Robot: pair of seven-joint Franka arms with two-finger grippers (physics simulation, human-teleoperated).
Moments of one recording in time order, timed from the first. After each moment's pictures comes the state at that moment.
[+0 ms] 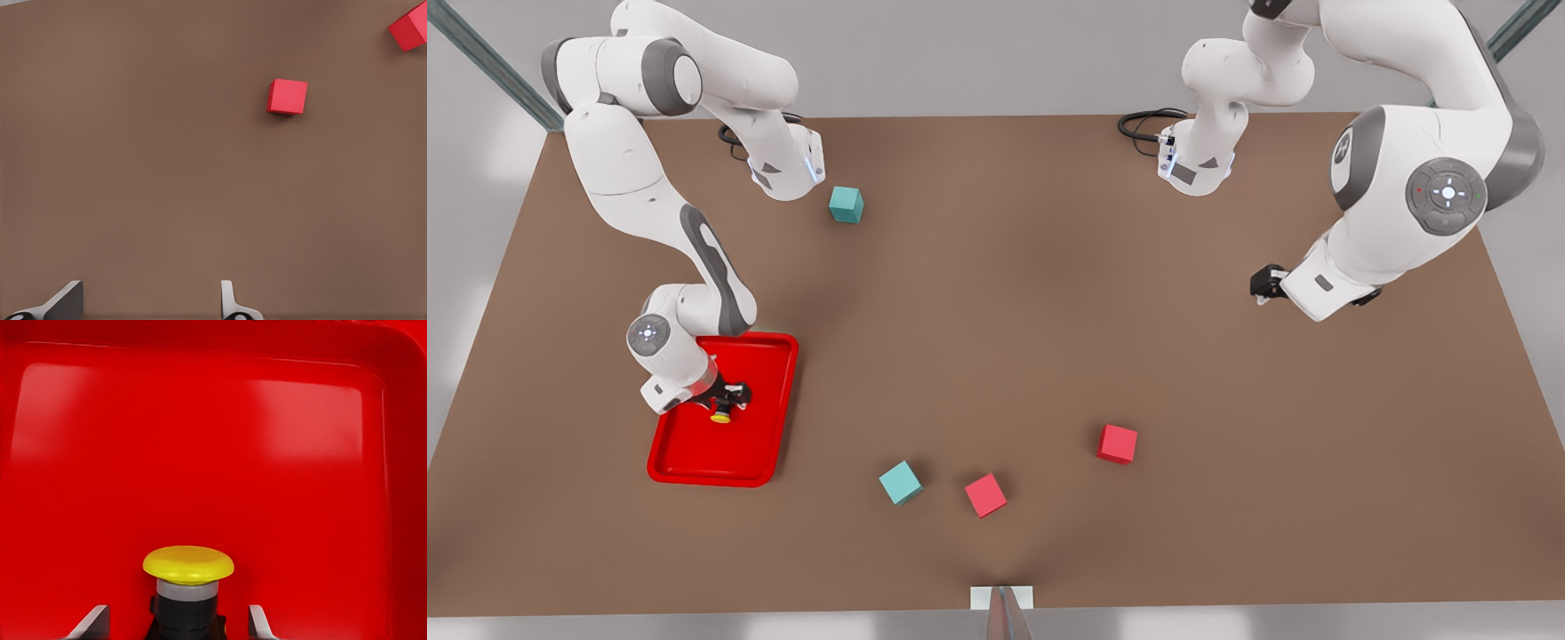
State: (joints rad) left arm -0.25 0.18 0.08 -1.37 0.04 1.42 -0.02; right arm -0.15 0.53 0.06 -2.11 -0.13 2.77 0.03
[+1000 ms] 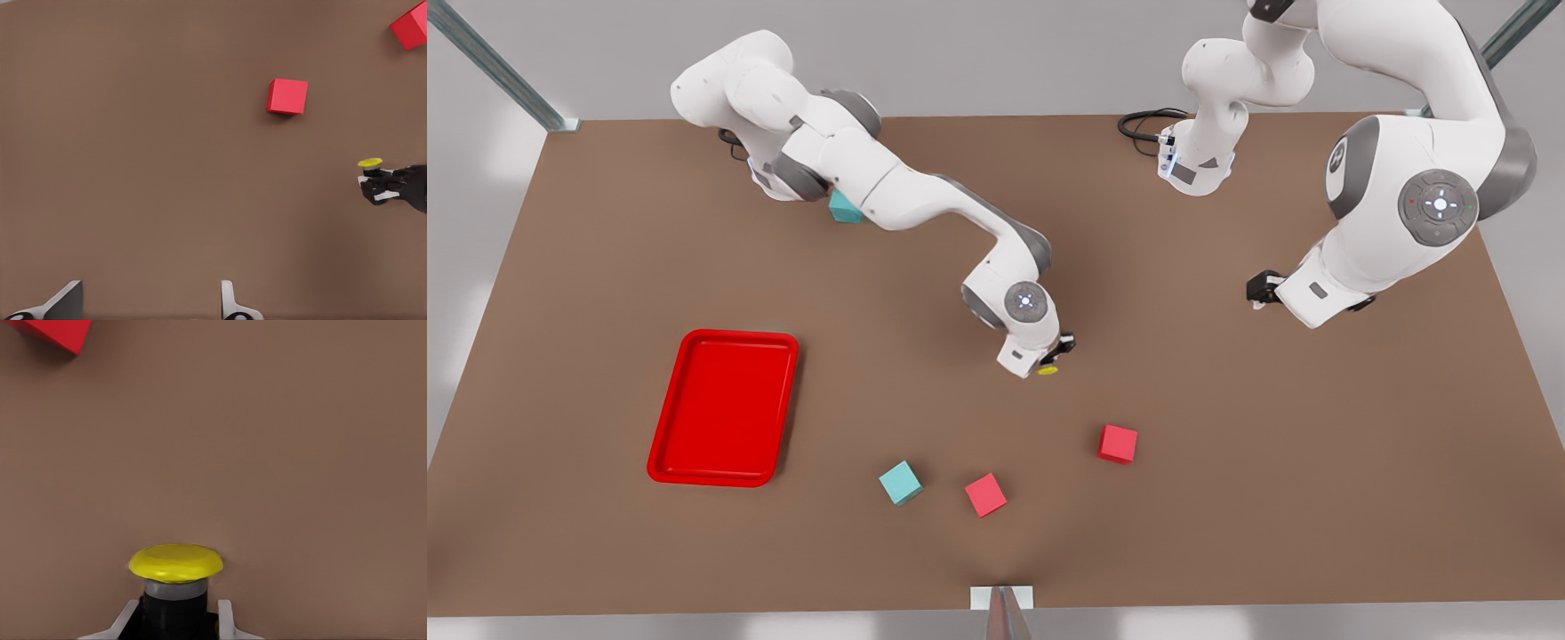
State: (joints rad) left arm -0.25 0.19 0.07 -1.37 0.04 1.43 -0.02; right arm 0.76 1.16 0.20 -0.86 -0.04 2.10 0.75
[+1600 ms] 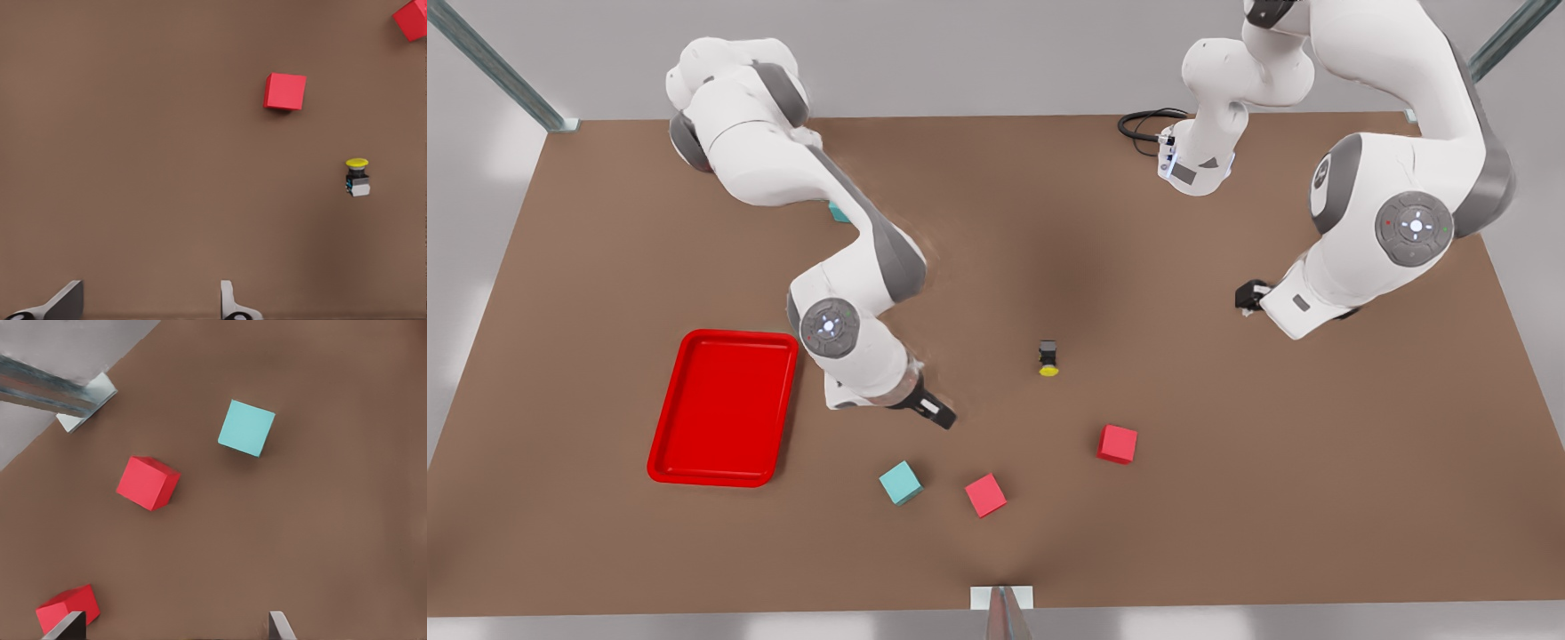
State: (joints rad) left arm -0.29 0.24 0.07 -1.37 0.04 1.43 -0.03; right arm 0.31 0.76 0.18 -0.89 0.02 1.77 1.09
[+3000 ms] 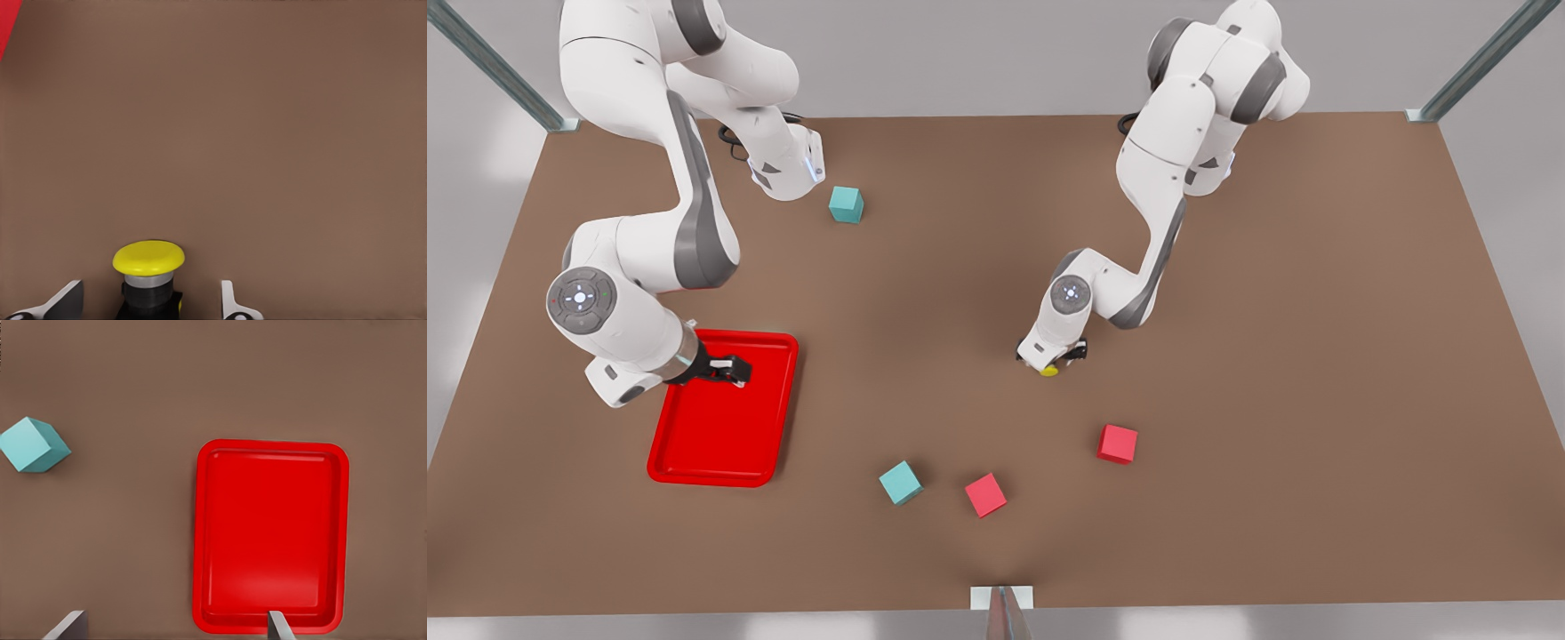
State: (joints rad) left arm -0.73 0.66 0.07 -1.84 -0.08 2.56 -0.64; right arm 0.04 0.31 0.12 -1.47 -0.08 1.75 0.20
